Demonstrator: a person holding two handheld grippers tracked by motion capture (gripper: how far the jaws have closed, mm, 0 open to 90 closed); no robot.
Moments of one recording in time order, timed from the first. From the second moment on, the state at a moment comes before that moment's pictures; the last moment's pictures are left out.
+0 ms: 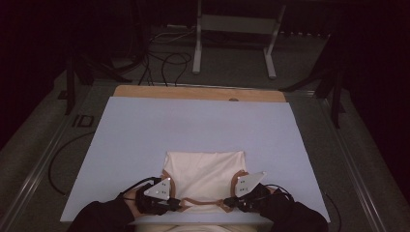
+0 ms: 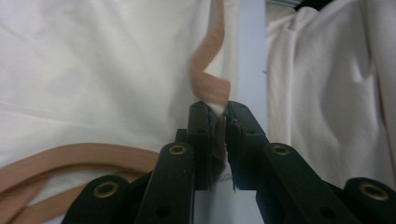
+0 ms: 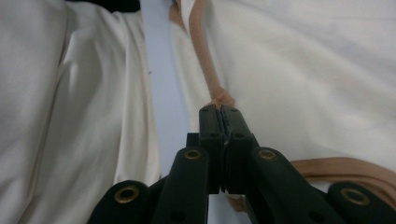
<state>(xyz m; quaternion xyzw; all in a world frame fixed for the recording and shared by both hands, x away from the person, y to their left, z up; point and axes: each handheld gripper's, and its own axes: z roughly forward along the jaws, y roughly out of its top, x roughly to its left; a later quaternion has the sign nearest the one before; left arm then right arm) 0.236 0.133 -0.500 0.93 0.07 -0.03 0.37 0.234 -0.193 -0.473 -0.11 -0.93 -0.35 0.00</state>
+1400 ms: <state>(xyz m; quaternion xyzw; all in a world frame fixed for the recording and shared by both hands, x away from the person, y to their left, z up) 0.254 0.137 -0.463 0.89 0.11 -0.02 0.44 0.254 -0.204 -0.451 -0.16 -0.88 -0.45 0.00</state>
